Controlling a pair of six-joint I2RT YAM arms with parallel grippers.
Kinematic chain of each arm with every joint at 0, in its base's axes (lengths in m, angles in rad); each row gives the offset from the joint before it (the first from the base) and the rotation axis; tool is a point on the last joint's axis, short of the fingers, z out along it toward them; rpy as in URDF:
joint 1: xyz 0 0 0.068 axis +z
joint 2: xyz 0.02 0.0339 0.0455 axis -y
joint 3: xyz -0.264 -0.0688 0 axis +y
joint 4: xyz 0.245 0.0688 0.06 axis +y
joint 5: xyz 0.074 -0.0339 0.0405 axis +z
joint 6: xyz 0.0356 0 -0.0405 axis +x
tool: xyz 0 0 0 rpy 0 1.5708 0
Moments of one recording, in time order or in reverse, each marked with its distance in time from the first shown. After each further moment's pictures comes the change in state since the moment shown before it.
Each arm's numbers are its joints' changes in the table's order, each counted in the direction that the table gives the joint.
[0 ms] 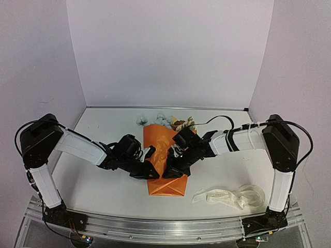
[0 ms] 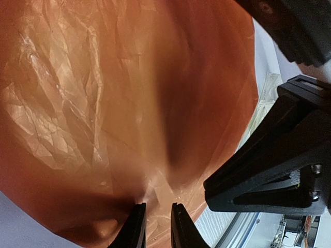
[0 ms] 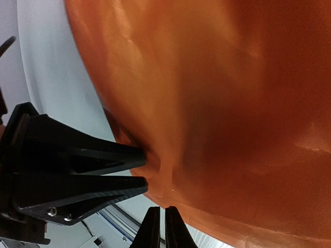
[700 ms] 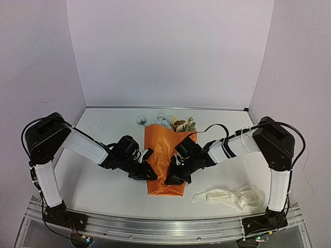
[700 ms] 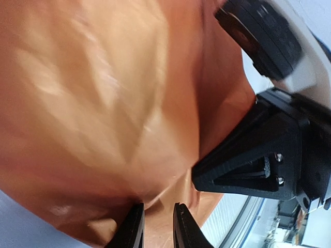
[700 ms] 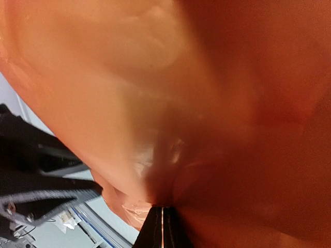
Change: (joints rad) left arm 0.049 -0.065 0.004 -0.026 -0.076 0.006; right arm 0.001 -0.054 0.126 -0.177 -0.005 0.064
